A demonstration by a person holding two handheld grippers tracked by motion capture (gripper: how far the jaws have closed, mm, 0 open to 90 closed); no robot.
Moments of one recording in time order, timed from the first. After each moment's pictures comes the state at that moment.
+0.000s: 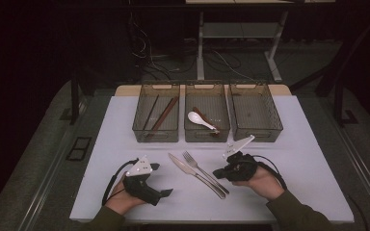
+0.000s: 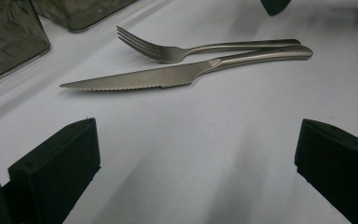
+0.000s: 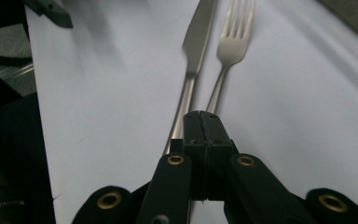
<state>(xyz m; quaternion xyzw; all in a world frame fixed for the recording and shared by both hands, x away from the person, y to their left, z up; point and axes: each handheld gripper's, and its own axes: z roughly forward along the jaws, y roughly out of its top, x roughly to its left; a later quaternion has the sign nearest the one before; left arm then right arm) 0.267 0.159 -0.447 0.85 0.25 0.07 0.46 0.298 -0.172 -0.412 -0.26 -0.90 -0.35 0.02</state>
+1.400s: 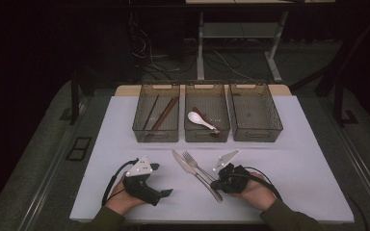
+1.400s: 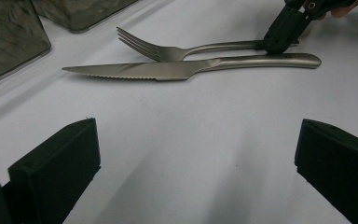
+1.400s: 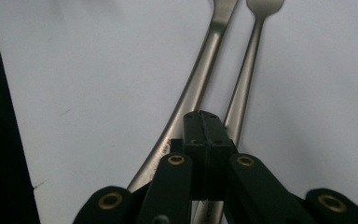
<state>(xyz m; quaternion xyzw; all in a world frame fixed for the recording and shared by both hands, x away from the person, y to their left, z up) 0.266 0.159 -0.447 0.85 0.25 0.07 0.46 0.279 -0.152 -0.434 -0.25 -0.93 -0.28 -0.02</state>
